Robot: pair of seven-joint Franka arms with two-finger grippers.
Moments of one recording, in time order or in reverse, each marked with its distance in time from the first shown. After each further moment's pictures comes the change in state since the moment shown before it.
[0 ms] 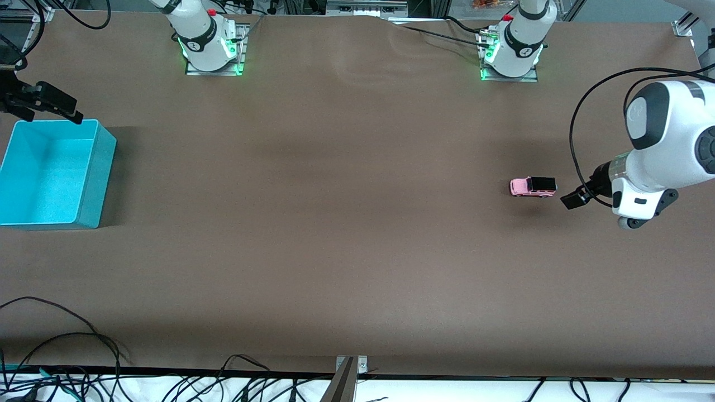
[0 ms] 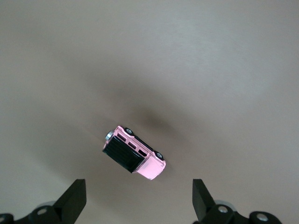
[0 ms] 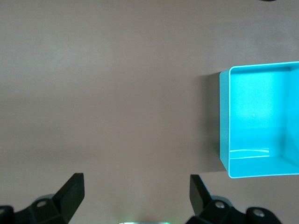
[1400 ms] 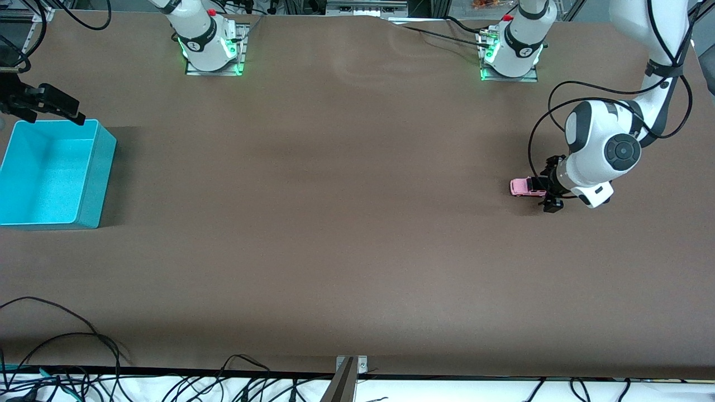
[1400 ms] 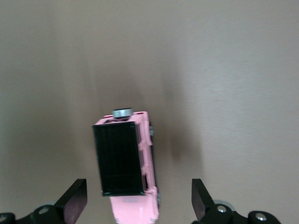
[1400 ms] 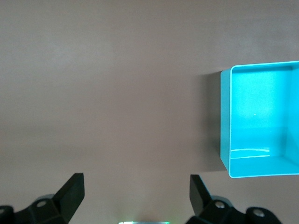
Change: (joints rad) left arm -0.027 0.054 0.005 -0.377 0.031 0.458 -0.796; right arm 0.001 0.007 0.002 -0.001 0.000 -0.001 -0.001
